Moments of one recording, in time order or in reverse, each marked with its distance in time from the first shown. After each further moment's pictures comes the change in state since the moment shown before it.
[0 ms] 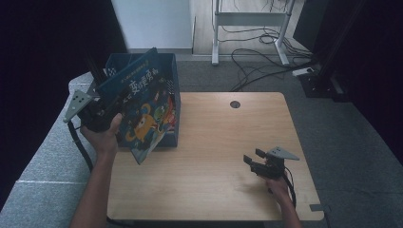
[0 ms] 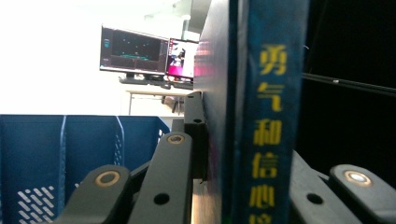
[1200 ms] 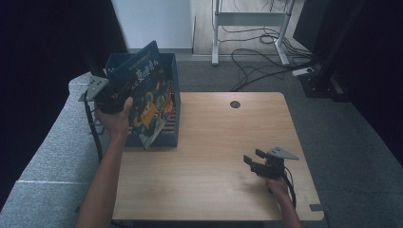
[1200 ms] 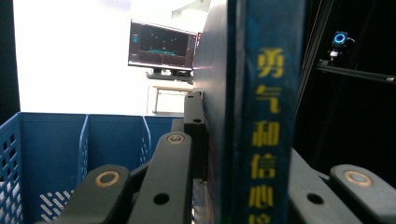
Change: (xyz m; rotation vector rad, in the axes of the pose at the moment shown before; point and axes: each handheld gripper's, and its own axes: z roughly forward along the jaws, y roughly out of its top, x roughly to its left) left arm 0.017 -0.011 0.061 0.027 0.121 0.012; right arm -0.003 -0.003 0.002 0.005 -0.003 0.007
